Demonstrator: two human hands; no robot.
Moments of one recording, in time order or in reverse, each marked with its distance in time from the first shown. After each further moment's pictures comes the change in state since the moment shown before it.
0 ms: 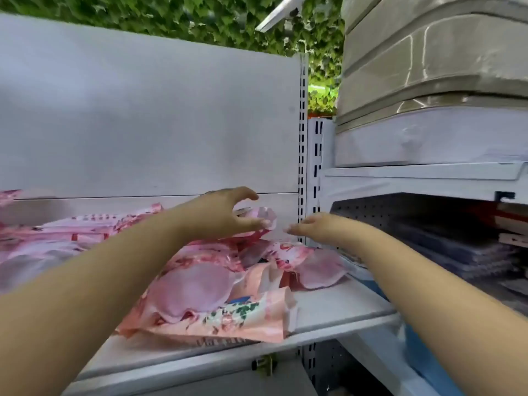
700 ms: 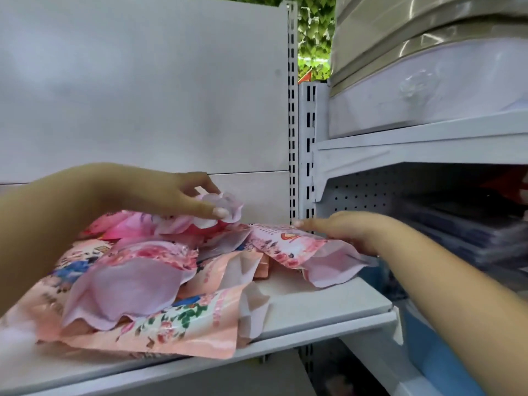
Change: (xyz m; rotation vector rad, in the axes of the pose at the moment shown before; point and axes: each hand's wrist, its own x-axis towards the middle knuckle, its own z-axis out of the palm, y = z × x) left_hand 0.002 -0.006 -0.016 0.011 -0.348 -0.130; right_hand 0.021 0.065 0.000 0.307 -0.166 0.249
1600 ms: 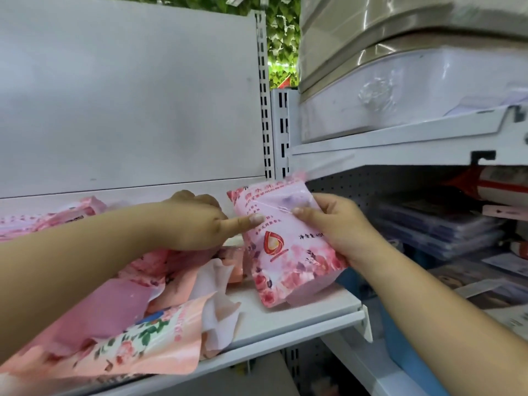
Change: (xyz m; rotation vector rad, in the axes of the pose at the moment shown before) left_hand 0.037 0.056 0.036 0.601 0.027 0.099; right_hand -0.039 0.012 0.009 0.715 0.241 -0.617
